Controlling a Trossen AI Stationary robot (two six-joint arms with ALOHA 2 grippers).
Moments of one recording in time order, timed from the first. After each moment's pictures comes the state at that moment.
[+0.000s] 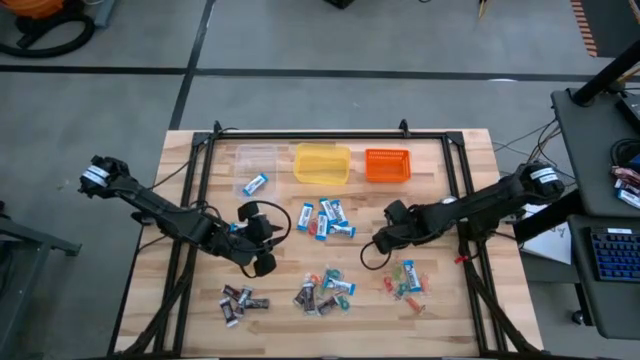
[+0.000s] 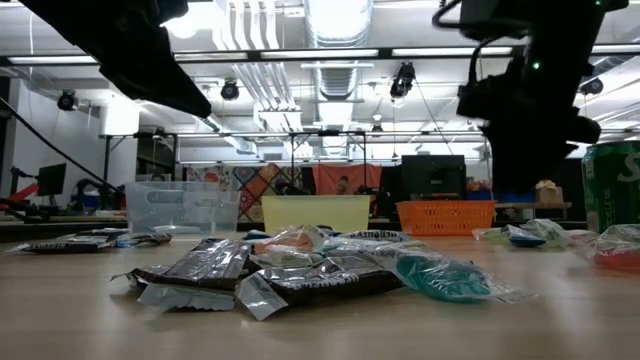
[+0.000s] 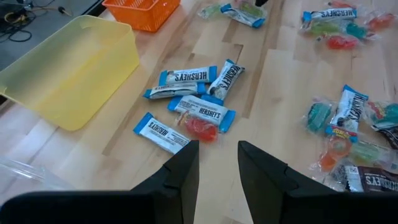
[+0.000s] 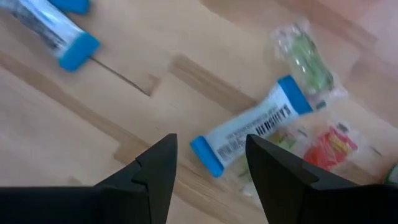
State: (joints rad) left arm -0.46 1.22 0.70 -0.28 -0.67 -0.50; right arm 0.24 1.47 0.86 -0.83 0.31 1.22
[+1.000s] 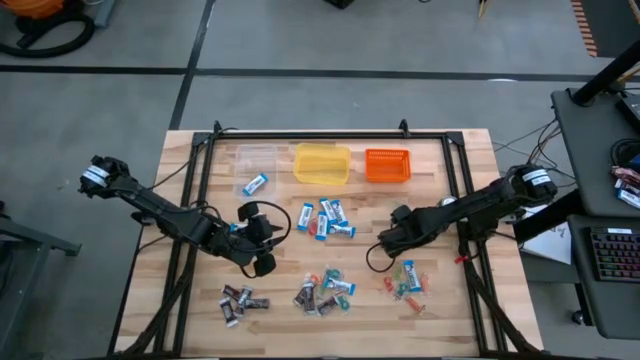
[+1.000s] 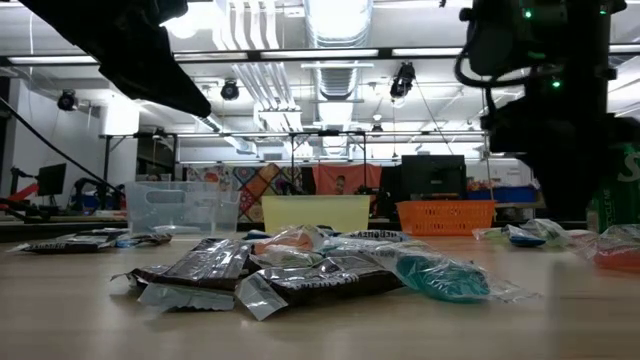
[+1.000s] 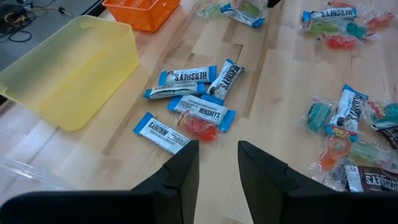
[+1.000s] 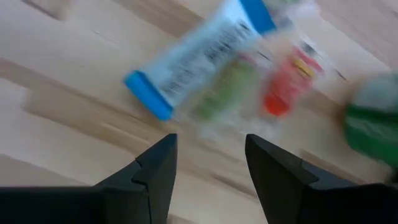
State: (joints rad) left arm -0.46 1.22 0.70 -0.28 -0.67 -0.50; right arm 0.24 1.53 0.86 -1.01 0.15 1.32
